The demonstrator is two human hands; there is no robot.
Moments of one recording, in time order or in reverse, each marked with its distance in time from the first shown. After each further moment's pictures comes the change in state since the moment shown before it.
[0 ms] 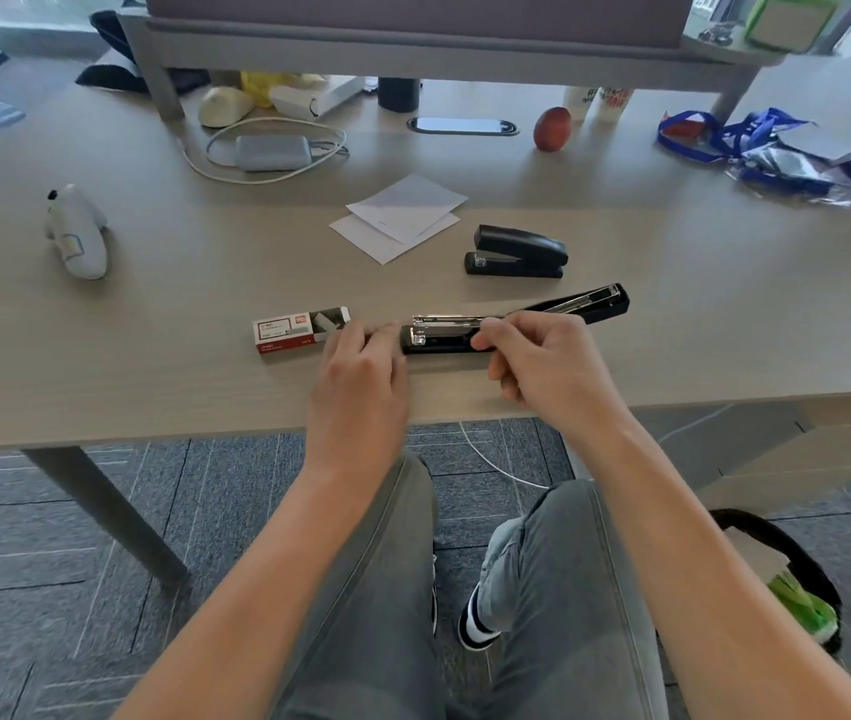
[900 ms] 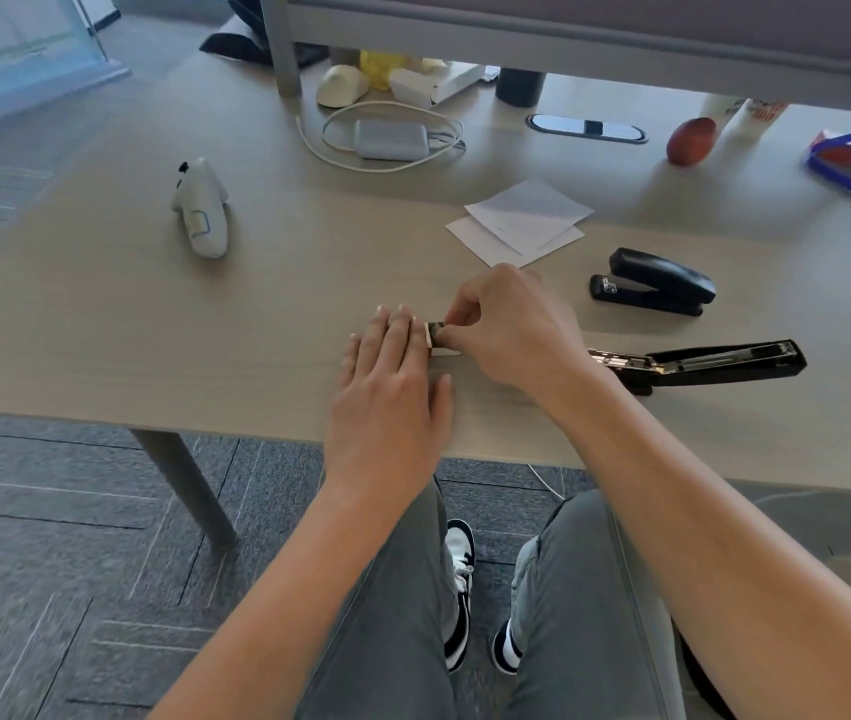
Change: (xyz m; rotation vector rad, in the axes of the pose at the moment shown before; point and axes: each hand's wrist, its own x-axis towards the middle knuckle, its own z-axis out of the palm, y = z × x) left_hand 0.007 -0.075 -0.030 0.261 -0.058 -0.054; right_hand 0.071 -0.059 0.129 -0.836 -0.180 -0.315
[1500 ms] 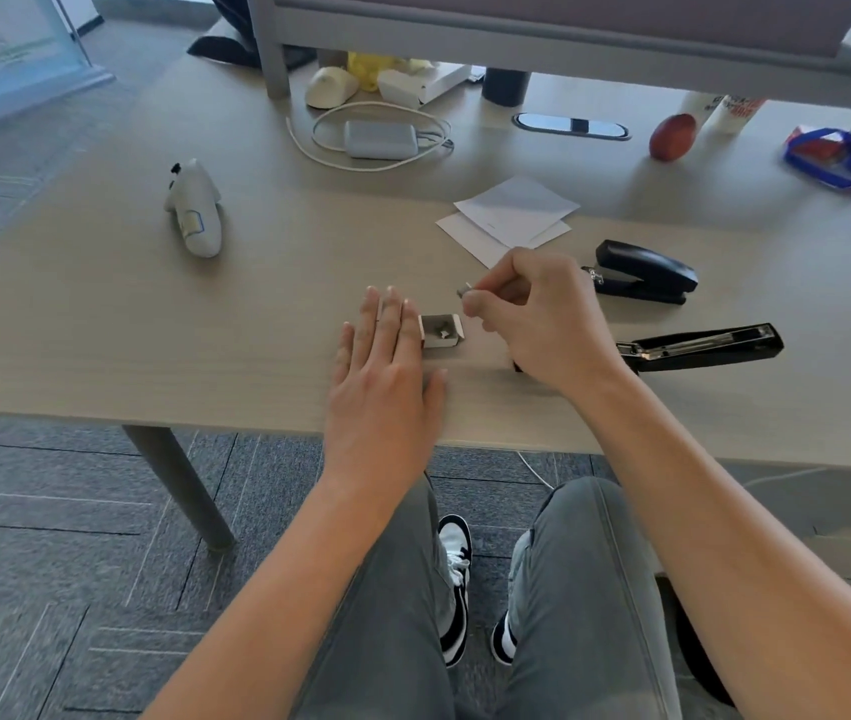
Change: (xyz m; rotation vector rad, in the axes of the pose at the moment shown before) left_hand -0.002 0.001 -0.007 -0.015 -0.009 0.018; right_hand -0.024 0.016 -0.012 0.497 0.201 0.013
